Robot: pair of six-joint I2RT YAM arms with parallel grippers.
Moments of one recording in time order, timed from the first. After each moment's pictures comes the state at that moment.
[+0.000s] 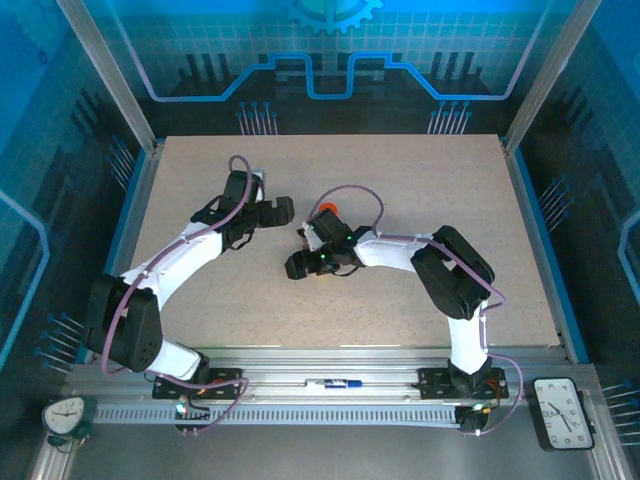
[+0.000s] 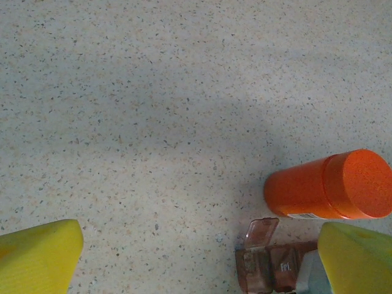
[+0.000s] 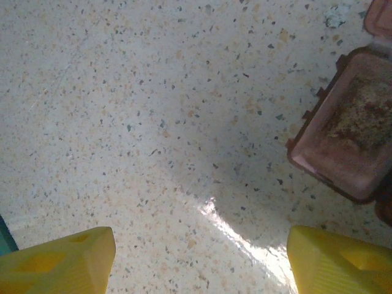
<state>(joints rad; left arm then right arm) -0.32 1.46 1.04 -0.34 -0.04 -0.43 0.77 1.95 1.22 -0.25 -0.38 0.49</state>
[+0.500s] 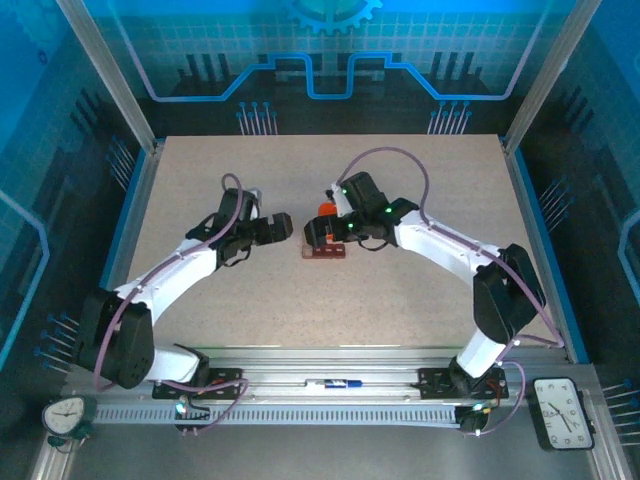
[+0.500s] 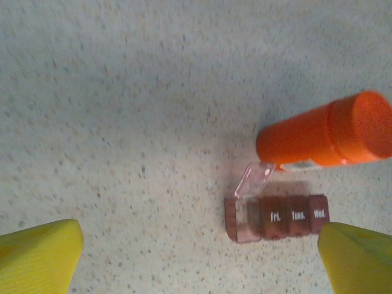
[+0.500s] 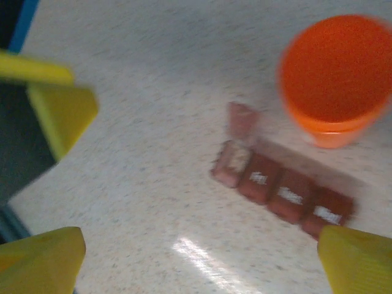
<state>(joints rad) -0.32 1.37 0.86 -0.30 0.07 -0.55 0.63 1.67 1.30 -0.52 -0.25 0.40</state>
